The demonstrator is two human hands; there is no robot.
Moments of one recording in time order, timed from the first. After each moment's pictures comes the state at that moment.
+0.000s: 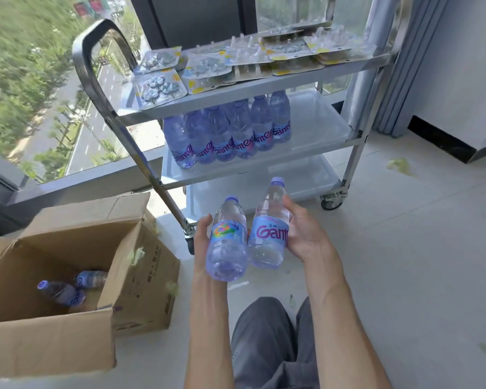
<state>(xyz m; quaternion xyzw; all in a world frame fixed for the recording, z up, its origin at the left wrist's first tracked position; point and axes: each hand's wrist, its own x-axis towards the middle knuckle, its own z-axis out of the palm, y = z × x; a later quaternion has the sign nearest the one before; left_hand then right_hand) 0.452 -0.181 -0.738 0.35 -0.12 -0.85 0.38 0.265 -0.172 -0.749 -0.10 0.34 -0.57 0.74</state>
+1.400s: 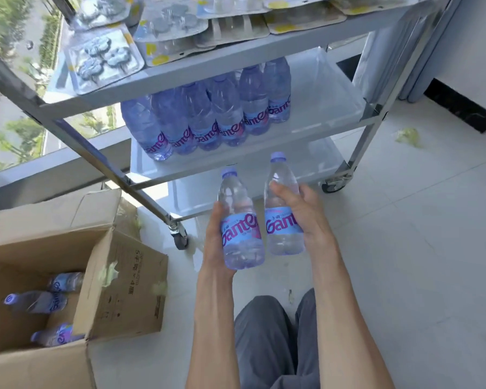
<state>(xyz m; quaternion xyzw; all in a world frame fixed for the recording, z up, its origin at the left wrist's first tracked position) 0.400 -0.273 -0.796 0.29 -0.15 -0.88 0.34 0.230 -0.263 -0.787 -0.21 0.61 -0.55 0.54</state>
